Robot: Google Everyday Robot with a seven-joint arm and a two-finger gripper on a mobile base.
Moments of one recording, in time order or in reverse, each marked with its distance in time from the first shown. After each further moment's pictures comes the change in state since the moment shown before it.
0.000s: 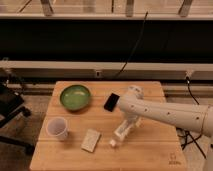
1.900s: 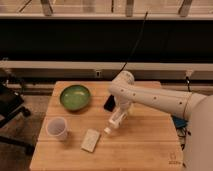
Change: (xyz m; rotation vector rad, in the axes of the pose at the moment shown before) arm 0.027 -0.074 -0.029 0.004 0.018 -0.067
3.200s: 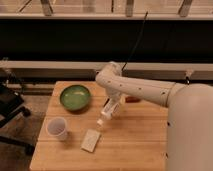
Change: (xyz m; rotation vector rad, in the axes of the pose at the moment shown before) arm 0.009 -0.060 -0.028 -0.002 0.052 -0.040
